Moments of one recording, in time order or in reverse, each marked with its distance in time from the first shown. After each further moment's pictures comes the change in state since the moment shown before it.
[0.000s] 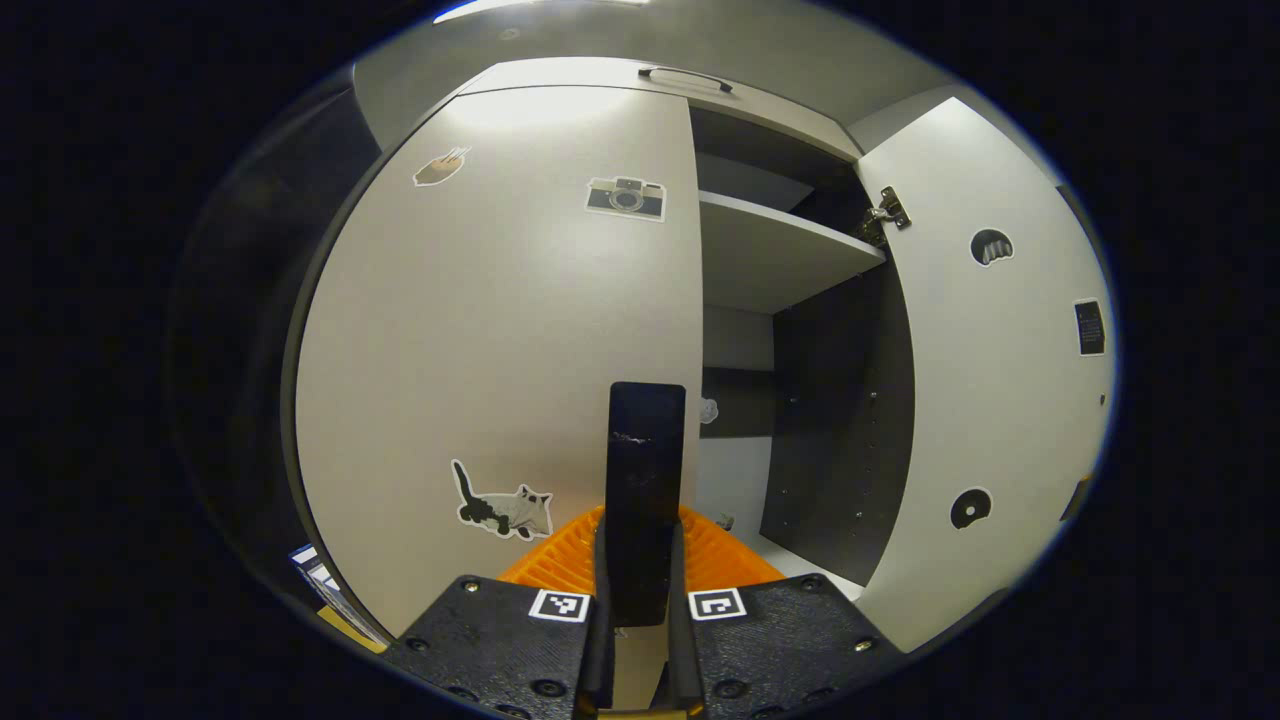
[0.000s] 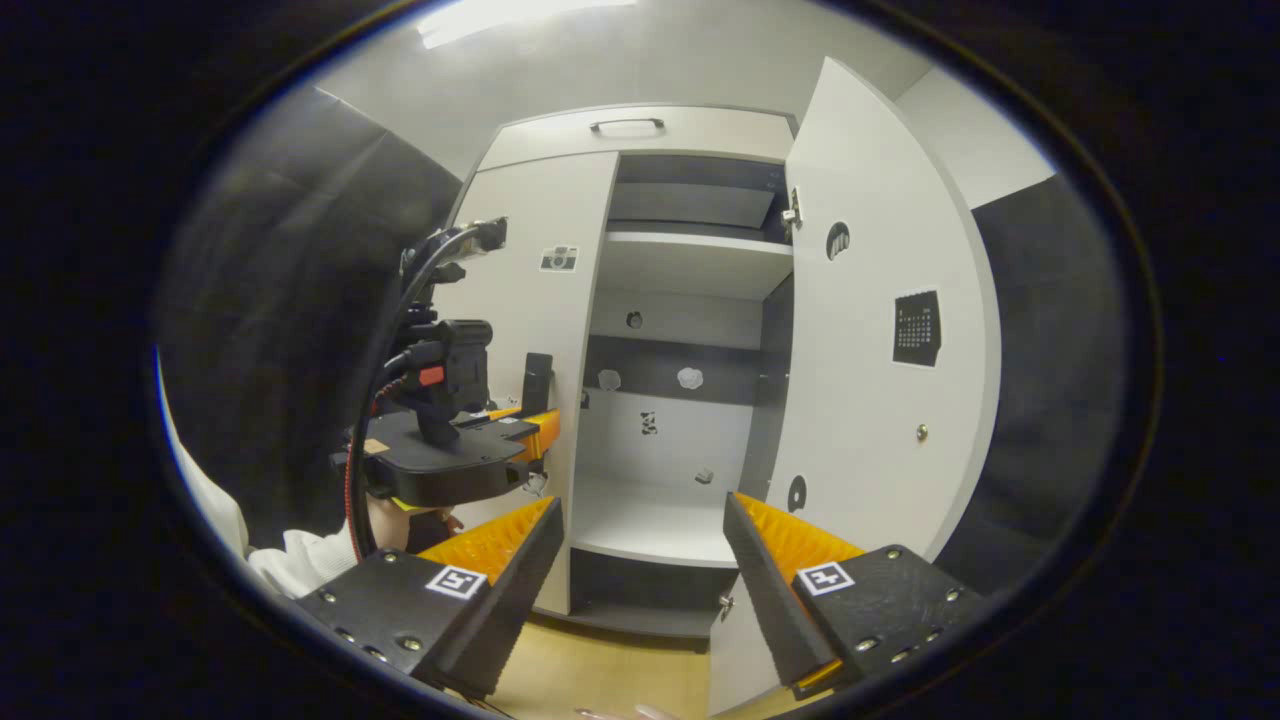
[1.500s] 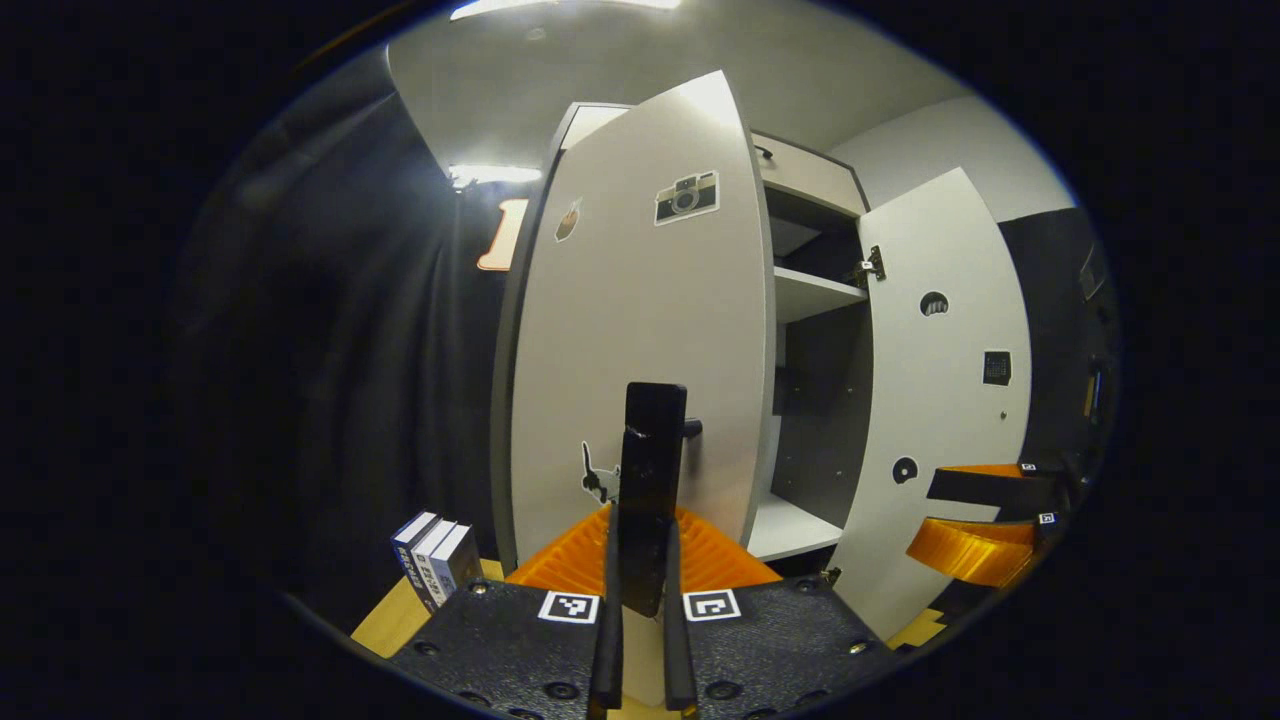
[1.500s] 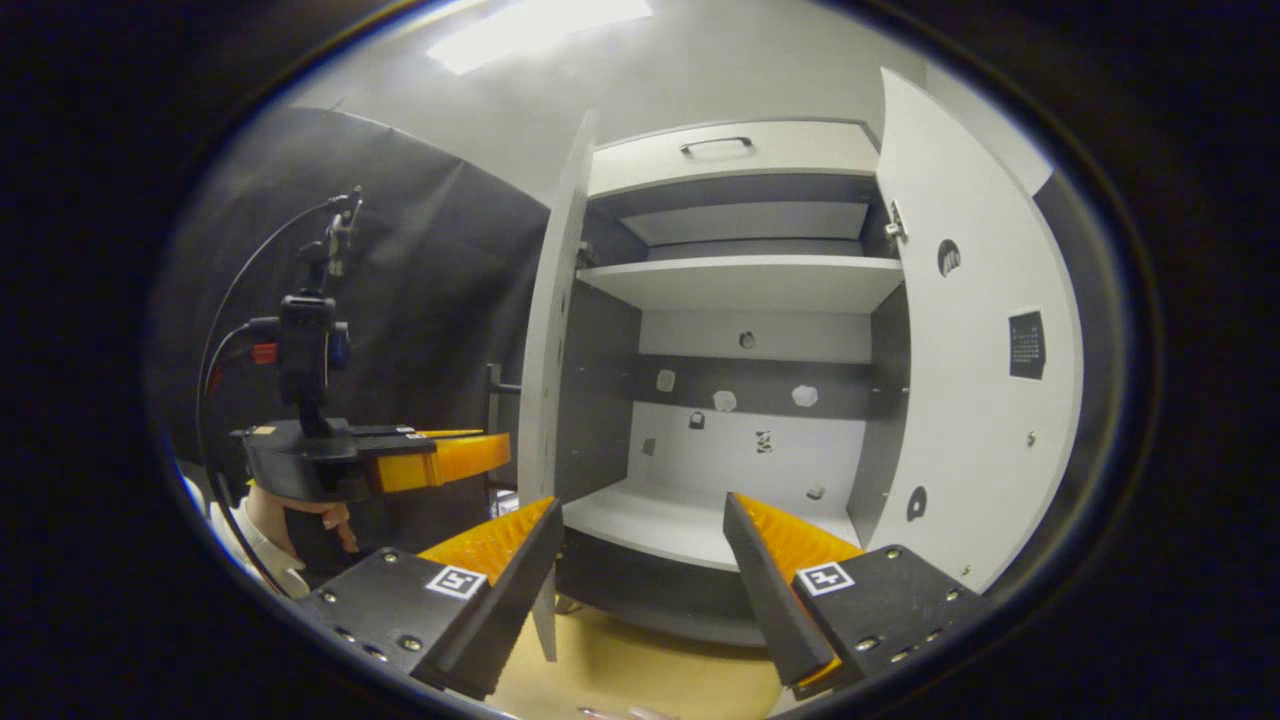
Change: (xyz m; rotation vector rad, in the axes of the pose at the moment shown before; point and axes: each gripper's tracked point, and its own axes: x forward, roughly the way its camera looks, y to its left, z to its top) left arm -0.184 0.076 0.036 -0.014 0.069 0.058; right arm -0.019 0.093 0.016 0.047 -0.050 0.313
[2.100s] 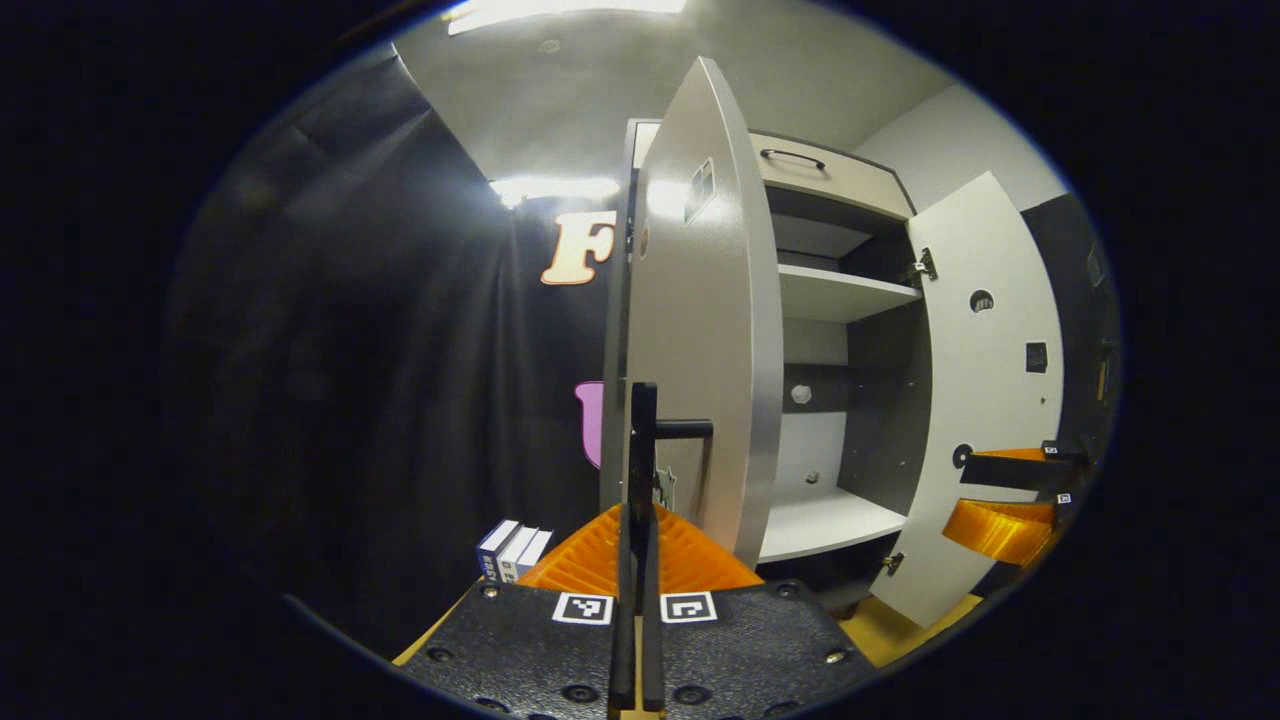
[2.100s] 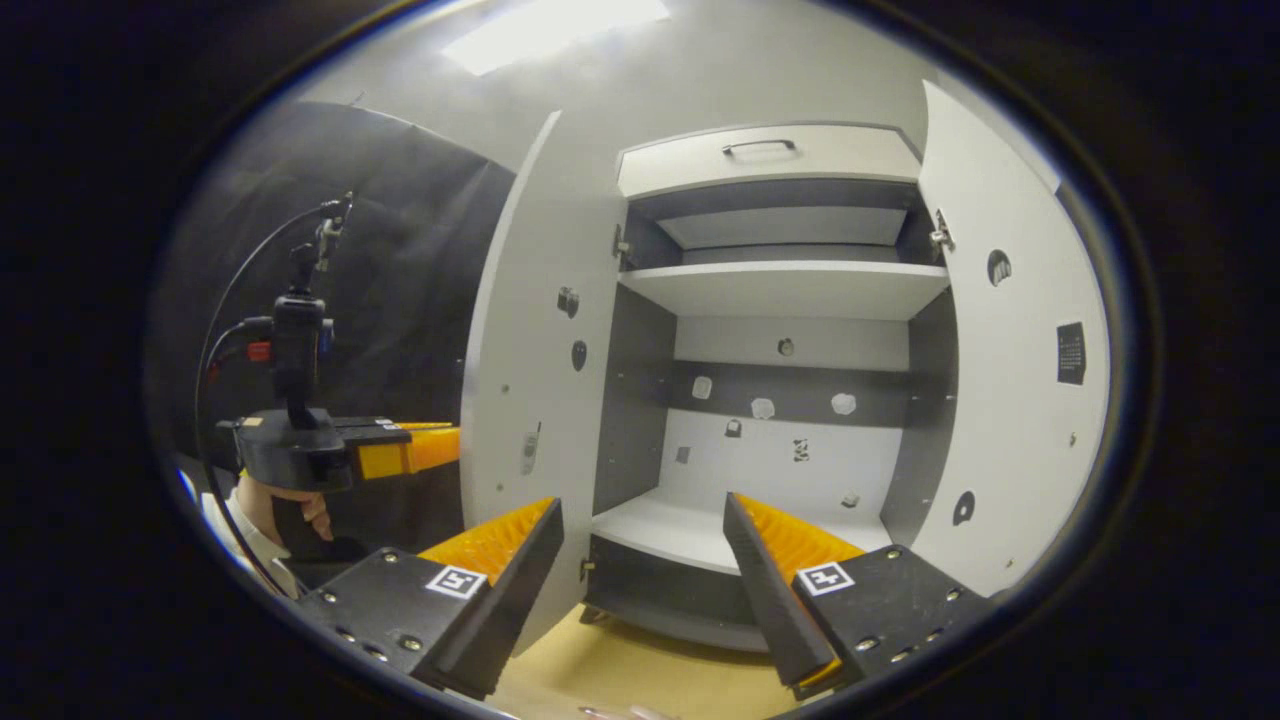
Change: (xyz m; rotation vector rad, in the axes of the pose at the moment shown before) left arm -0.034 0.087 0.010 0.059 -0.008 0.185; right arm 0.016 0.041 0.002 -0.014 -0.017 0.049
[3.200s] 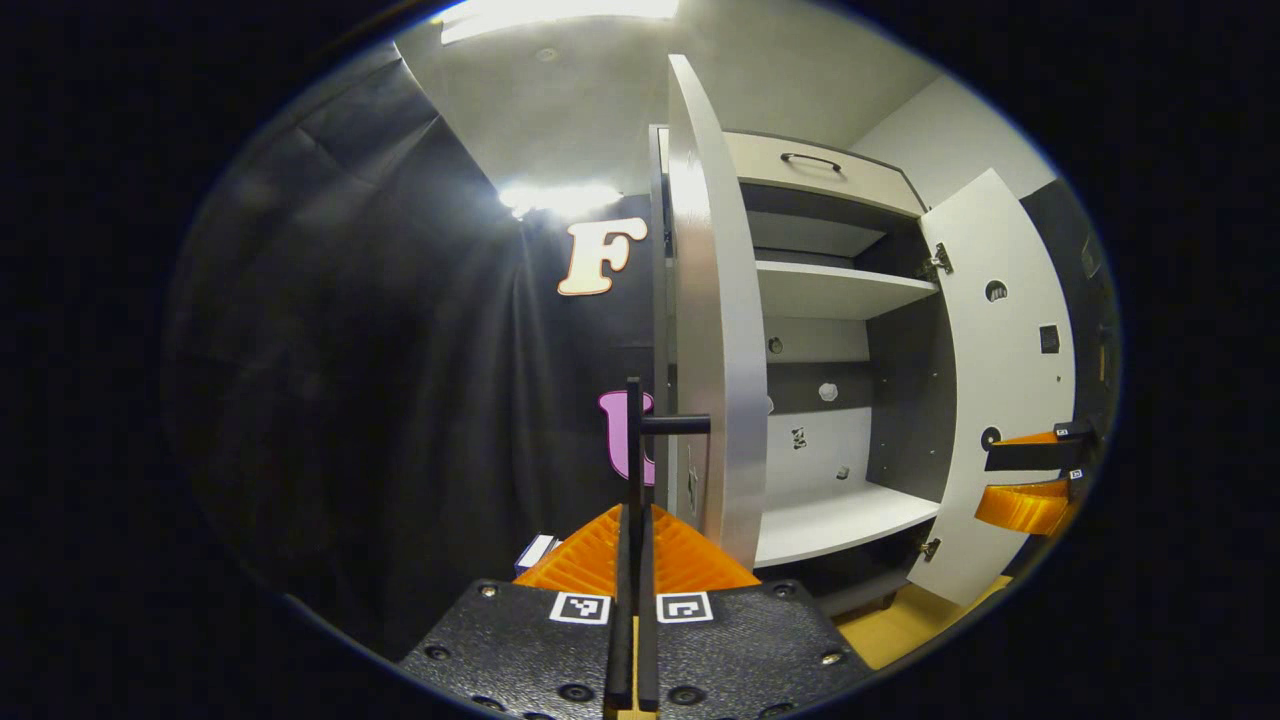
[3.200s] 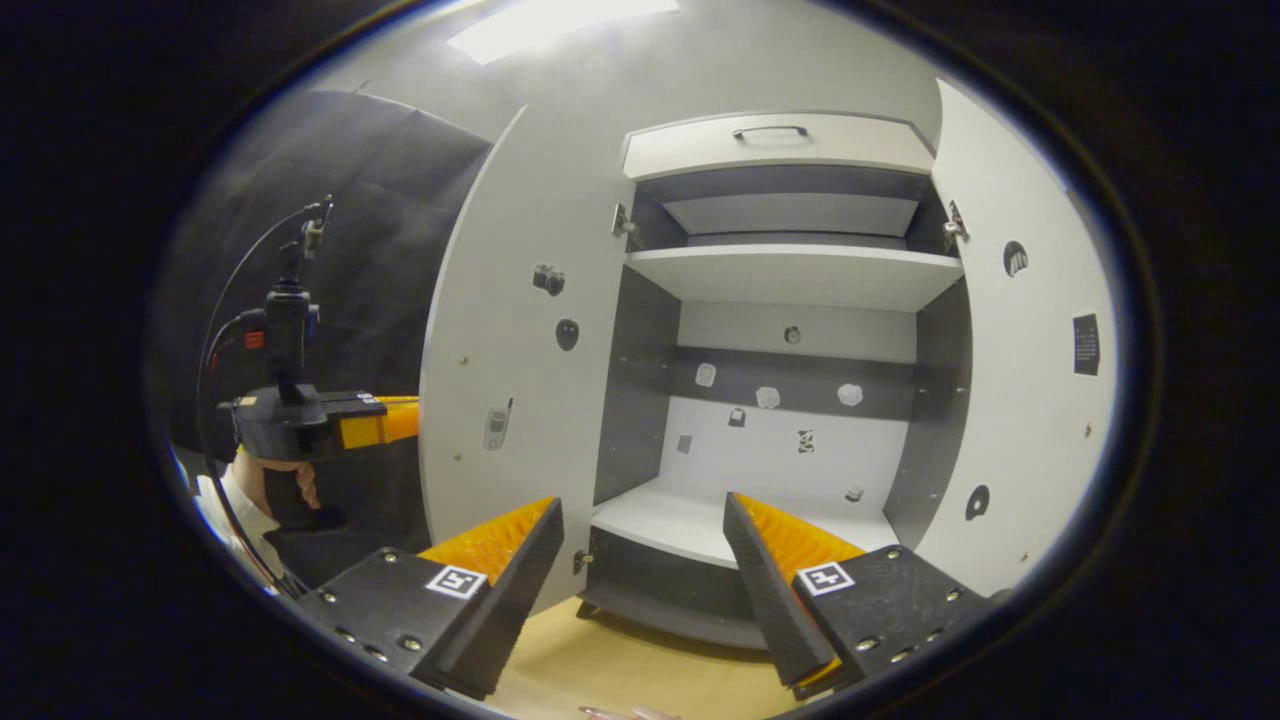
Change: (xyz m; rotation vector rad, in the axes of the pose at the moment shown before) left arm 0.004 0.039 0.000 0.041 -0.033 -0.013; right arm 0.012 0.004 -0.013 -0.014 0.033 -0.006
